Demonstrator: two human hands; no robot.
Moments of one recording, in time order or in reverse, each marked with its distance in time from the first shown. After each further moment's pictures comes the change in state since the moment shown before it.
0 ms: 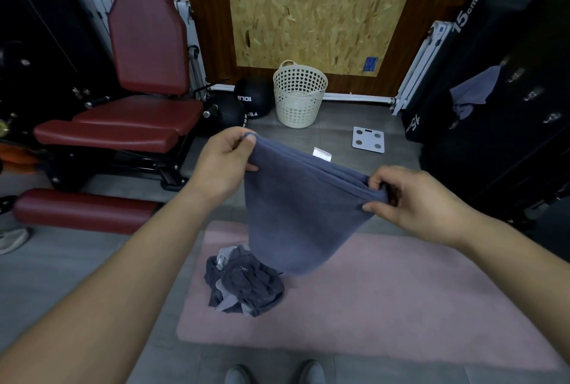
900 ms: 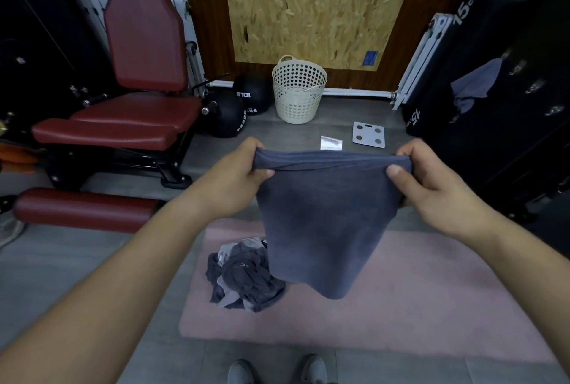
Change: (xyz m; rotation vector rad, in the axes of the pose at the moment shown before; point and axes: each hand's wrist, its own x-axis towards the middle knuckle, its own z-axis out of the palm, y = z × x) left_hand -0.023 0.010 -0.005 0.527 -0.319 0.071; right_hand -0.008 -0.006 -0.005 0.520 0.153 0.271
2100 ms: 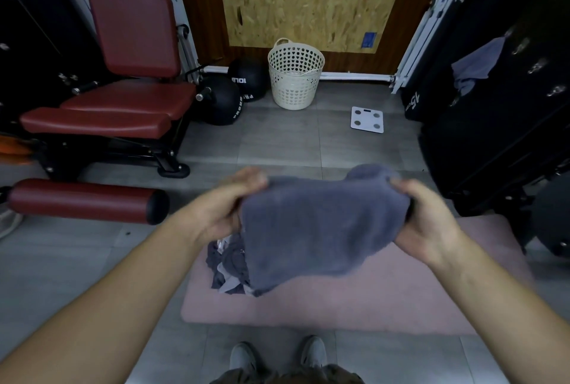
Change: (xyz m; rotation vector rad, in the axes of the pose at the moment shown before) left_hand -0.015 -0.046 0.049 -1.155 -0.223 -0.481; right_hand -0.022 0.049 0.040 1.070 0.001 0.548
